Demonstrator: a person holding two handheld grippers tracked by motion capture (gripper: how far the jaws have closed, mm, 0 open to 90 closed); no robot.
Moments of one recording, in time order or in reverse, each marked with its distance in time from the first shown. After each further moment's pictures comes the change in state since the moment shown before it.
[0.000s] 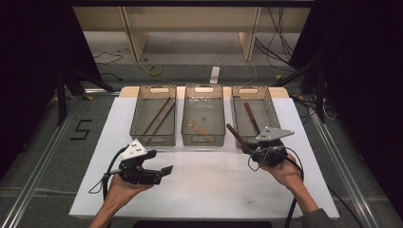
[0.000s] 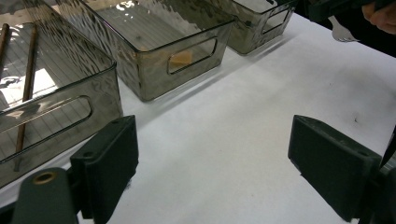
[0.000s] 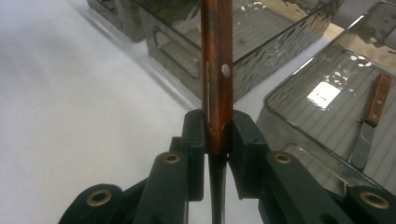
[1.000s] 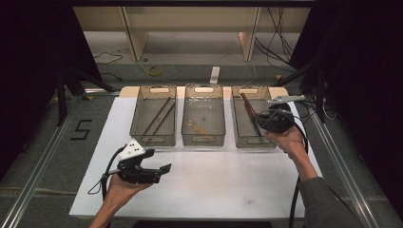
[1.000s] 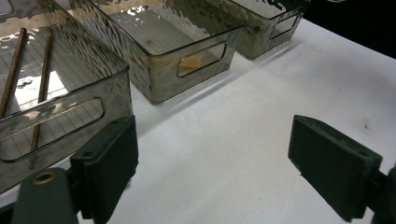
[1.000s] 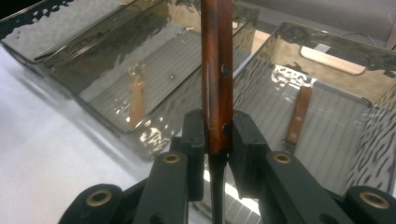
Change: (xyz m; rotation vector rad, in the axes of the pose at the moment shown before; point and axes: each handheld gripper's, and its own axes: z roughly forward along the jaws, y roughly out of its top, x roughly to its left) left arm 0.002 0.000 -0.002 -0.021 0.028 -0.007; right arm -0.075 0.048 0.004 -0.001 -0.091 0.179
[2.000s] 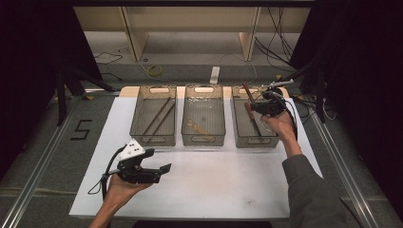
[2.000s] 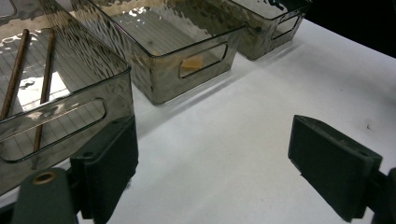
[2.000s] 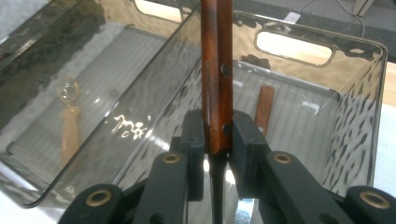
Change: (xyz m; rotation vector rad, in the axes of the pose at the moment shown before) left arm 0.000 0.000 0.000 -0.003 0.004 0.001; right arm -0.040 0.029 0.053 0.093 -0.114 0.122
